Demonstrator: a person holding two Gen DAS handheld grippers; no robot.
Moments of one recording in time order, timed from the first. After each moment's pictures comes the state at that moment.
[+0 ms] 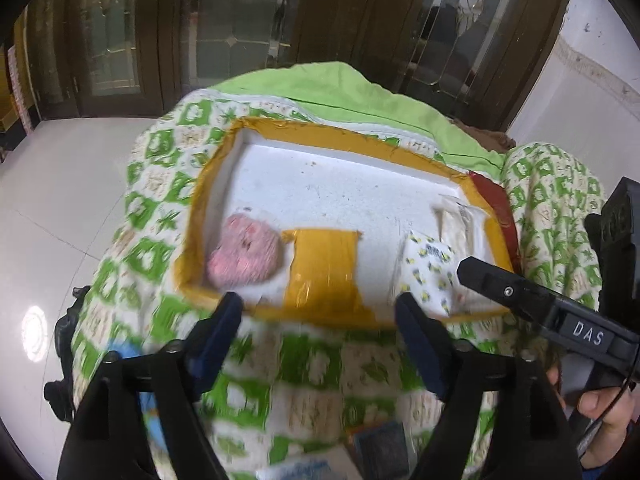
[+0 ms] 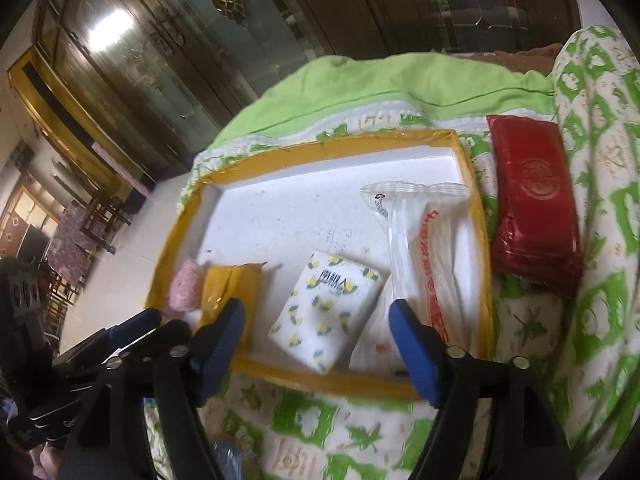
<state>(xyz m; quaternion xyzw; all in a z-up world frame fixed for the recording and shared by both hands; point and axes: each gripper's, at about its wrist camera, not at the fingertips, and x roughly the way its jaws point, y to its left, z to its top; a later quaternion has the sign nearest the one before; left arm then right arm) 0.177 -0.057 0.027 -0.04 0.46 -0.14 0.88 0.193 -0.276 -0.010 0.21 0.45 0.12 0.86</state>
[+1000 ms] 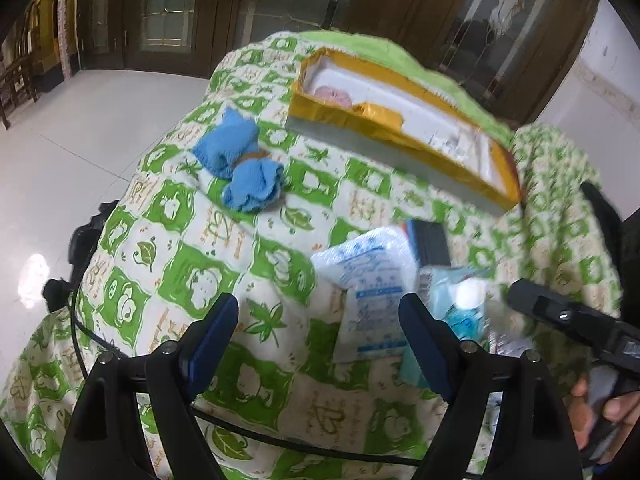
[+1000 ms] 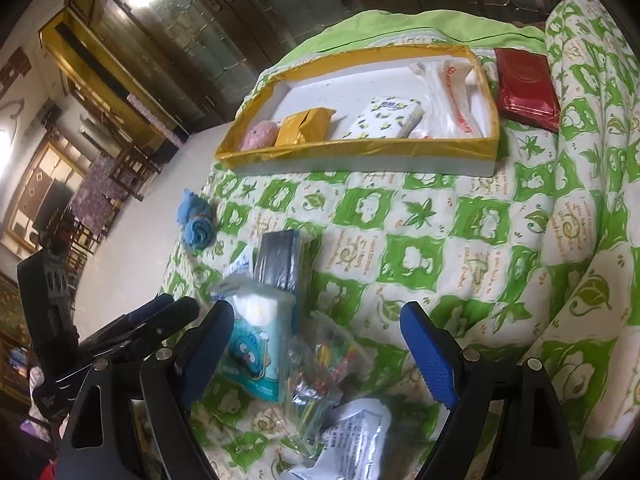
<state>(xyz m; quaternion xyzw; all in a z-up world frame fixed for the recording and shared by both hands) 0.042 -0.001 -0.018 -0.08 0.48 -0.09 0.87 0.051 -0.237 -0.022 0.18 0.48 0.19 0.83</state>
